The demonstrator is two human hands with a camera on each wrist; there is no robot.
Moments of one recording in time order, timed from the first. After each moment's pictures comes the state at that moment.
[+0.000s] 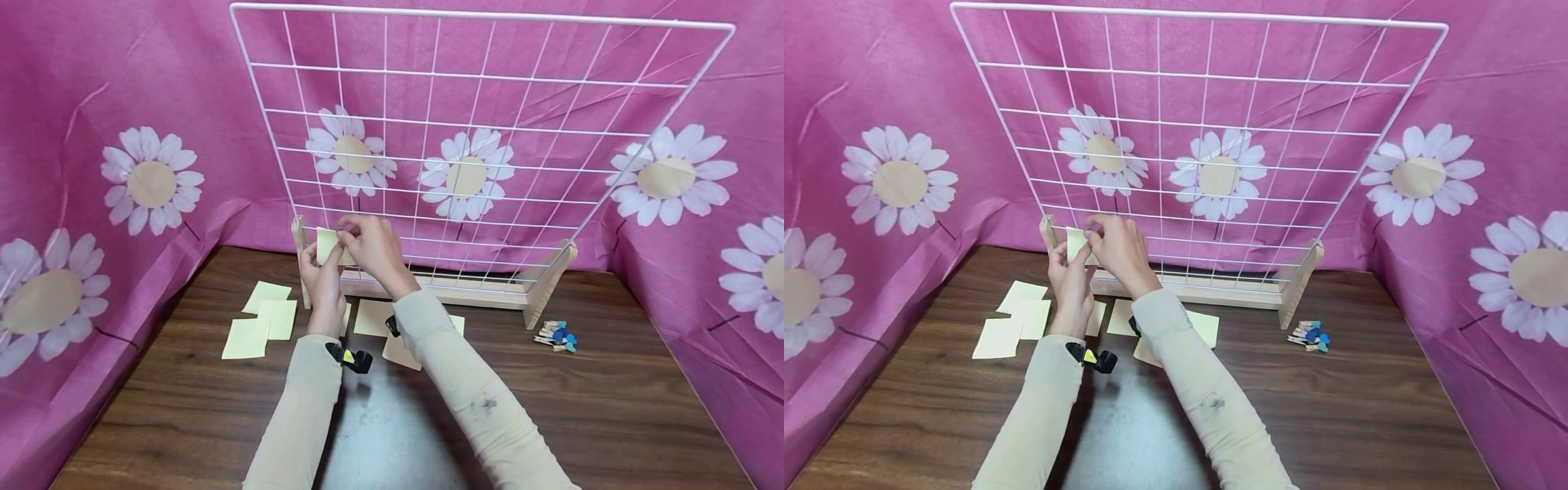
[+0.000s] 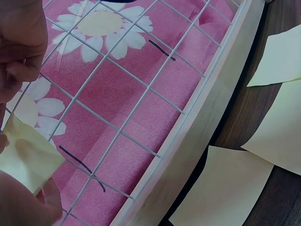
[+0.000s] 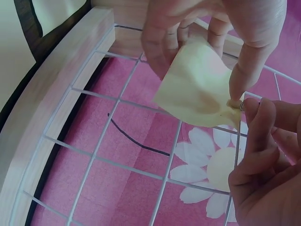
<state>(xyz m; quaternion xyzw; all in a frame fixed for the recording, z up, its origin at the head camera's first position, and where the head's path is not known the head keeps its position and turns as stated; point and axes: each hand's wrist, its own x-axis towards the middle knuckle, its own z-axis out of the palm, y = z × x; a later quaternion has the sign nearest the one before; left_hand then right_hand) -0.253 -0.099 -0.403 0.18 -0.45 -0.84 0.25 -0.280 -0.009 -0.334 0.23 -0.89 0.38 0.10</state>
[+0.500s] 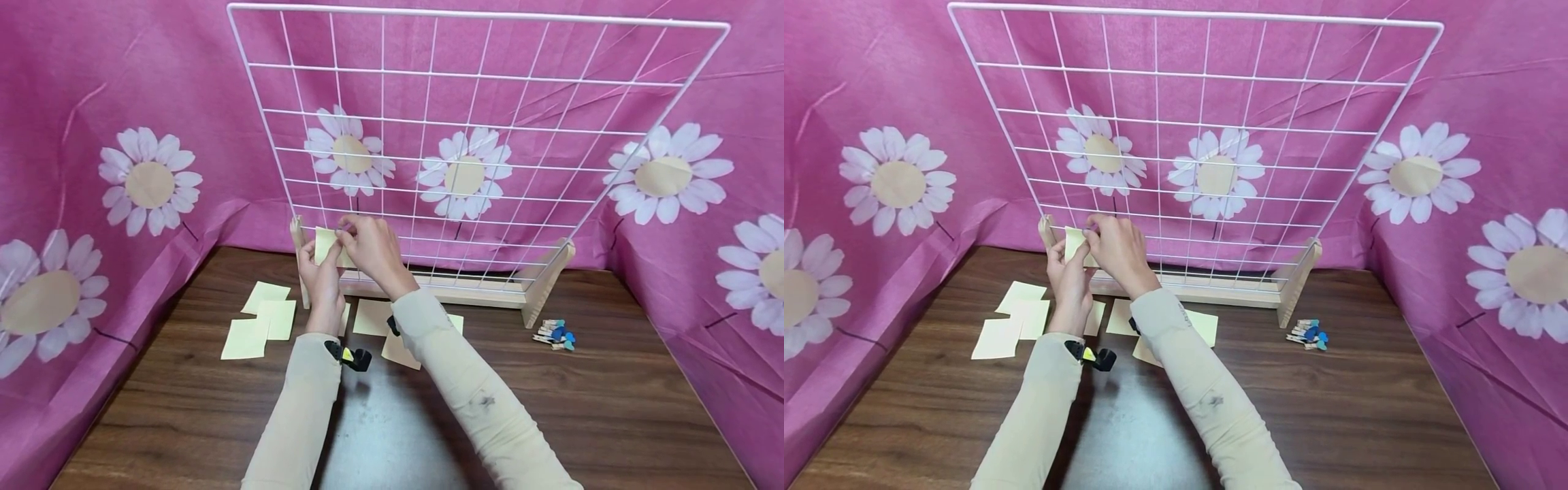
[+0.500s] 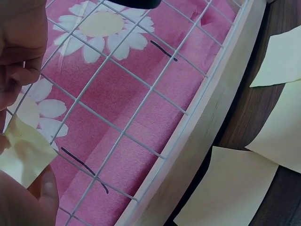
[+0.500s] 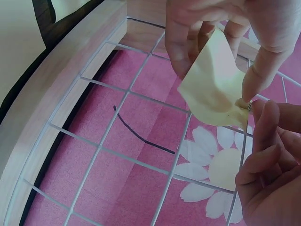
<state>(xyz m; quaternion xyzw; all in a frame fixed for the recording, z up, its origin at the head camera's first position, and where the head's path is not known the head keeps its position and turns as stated) -0.255 -0.100 -0.400 0.18 -0.46 -0.84 0.24 -0.281 -0.010 -0.337 0.25 -0.90 0.34 0.13</state>
